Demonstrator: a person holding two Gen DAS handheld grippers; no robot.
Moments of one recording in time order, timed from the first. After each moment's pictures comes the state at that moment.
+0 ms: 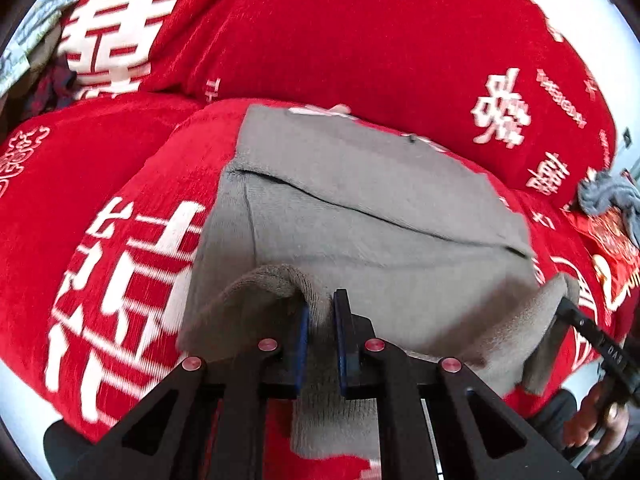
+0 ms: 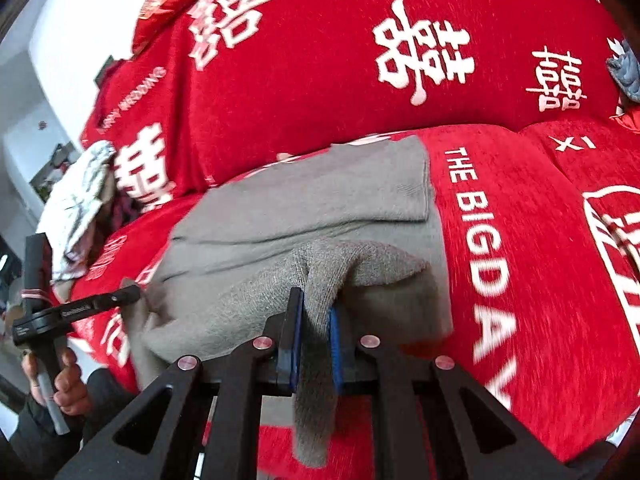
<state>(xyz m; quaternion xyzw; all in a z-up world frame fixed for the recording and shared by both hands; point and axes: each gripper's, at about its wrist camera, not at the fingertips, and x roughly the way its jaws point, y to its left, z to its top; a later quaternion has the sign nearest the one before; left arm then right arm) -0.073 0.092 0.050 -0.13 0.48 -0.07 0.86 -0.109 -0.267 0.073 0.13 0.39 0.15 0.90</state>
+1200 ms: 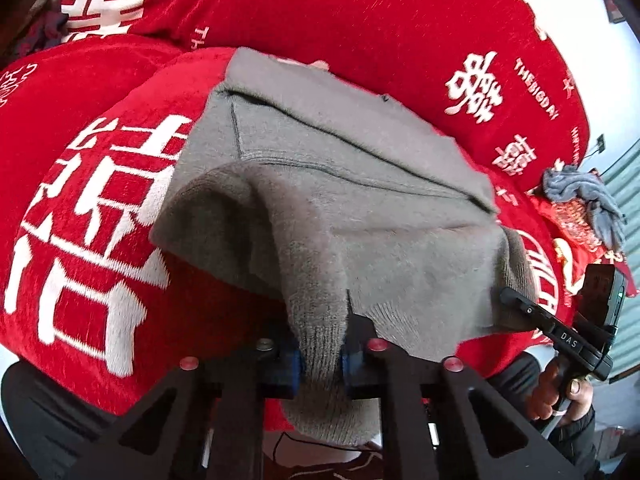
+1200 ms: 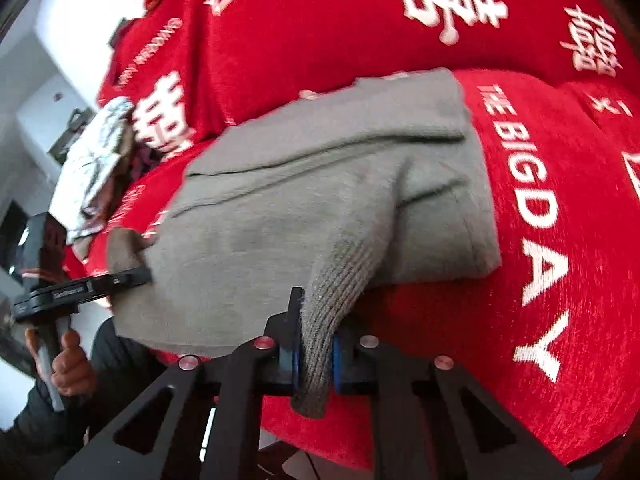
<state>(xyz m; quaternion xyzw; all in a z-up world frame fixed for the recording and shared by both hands) -0.144 0.098 0.034 -0.19 0.50 -0.14 0.83 -0.131 -0.261 0.038 0.12 0.45 0.23 0.85</state>
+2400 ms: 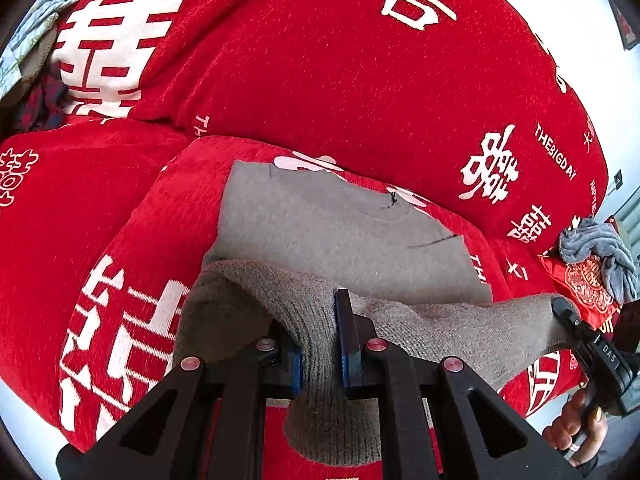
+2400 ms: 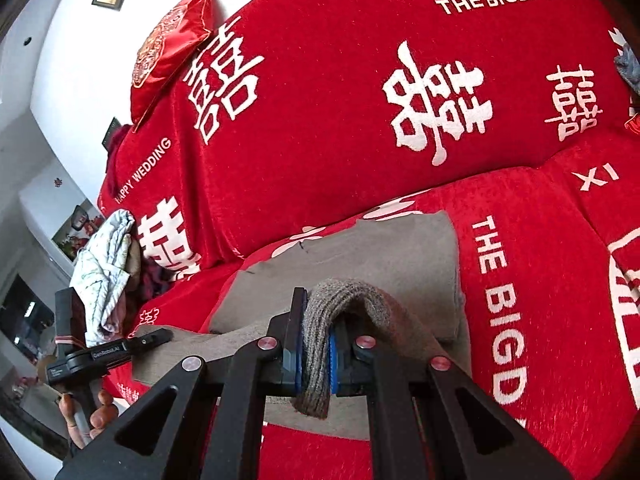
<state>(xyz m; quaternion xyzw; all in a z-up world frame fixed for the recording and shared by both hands) -0.031 0.102 0.117 -0.18 0.46 -0.08 0.87 -0.053 -0.284 0.143 0.21 0.34 0.17 0.90</state>
